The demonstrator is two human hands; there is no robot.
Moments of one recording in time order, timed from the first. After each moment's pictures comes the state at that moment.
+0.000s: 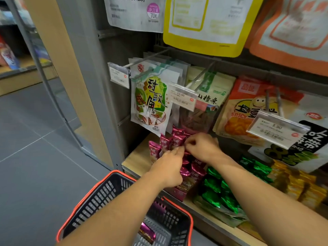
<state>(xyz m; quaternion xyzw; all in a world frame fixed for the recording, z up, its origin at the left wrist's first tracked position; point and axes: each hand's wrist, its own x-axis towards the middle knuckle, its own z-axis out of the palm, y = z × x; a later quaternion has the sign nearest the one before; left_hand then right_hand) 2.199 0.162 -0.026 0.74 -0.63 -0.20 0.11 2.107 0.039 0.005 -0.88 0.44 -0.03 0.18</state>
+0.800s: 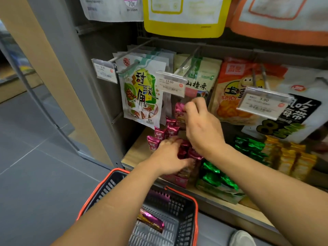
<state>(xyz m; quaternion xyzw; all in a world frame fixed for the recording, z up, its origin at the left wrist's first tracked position) 2.201 0.165 -0.011 0.73 -0.64 -0.22 0.12 2.092 0.103 0.052 -0.88 0.33 -0.33 -0.08</state>
